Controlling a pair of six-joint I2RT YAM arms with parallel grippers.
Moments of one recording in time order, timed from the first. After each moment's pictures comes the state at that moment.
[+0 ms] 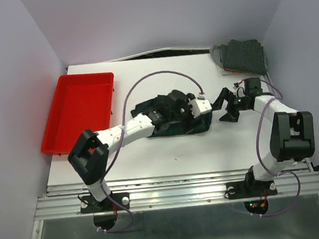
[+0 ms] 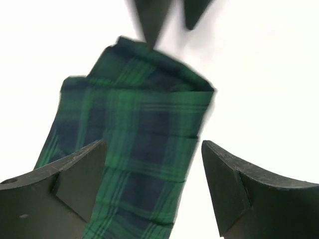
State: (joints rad) left arm -0.86 1.70 1.28 -0.15 0.22 0.35; right arm -0.10 1.58 0.97 -0.42 -0.71 0.49
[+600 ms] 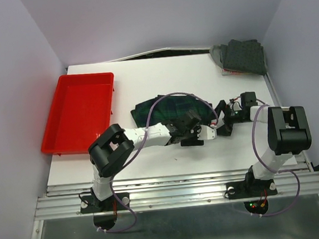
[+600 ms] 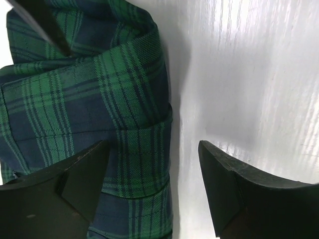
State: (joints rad) left arm -1.05 1.89 1.22 -0.17 -0.04 0.70; right arm -0.10 1.67 0.76 -0.24 -0.89 0.66
